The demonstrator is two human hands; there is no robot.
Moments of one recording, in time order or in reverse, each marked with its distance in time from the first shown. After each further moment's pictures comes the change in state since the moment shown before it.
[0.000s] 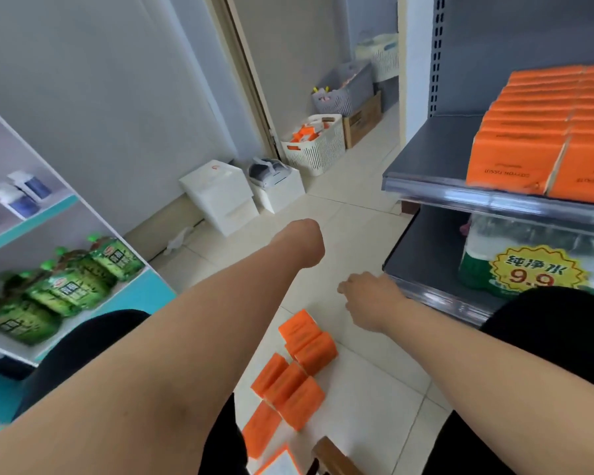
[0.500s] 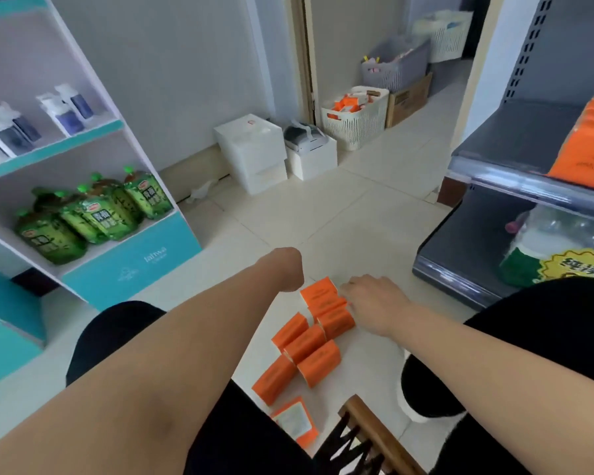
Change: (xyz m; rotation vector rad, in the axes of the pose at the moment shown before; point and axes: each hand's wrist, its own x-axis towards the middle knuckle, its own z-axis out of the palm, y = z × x) left_hand -0.046 -0.146 0.097 -0.031 -0.210 -0.061; right_hand 0.001 -0.092 0.026 -0.009 0.017 -0.199
